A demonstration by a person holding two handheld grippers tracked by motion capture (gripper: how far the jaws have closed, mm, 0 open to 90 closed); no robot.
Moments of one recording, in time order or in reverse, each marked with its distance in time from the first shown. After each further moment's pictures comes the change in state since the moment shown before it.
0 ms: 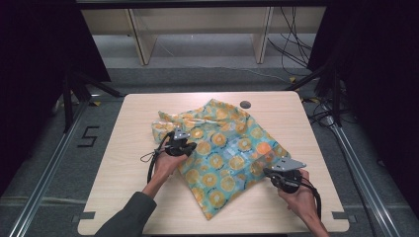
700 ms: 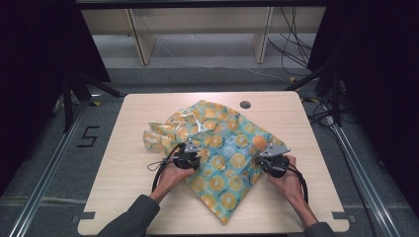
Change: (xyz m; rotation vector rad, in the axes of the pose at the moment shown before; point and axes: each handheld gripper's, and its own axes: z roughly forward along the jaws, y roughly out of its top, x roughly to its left) left arm -0.045 -0.016 -0.002 0.088 -0.080 0.122; right arm -0.014 0.027 0.042 0.058 -0.023 -0.011
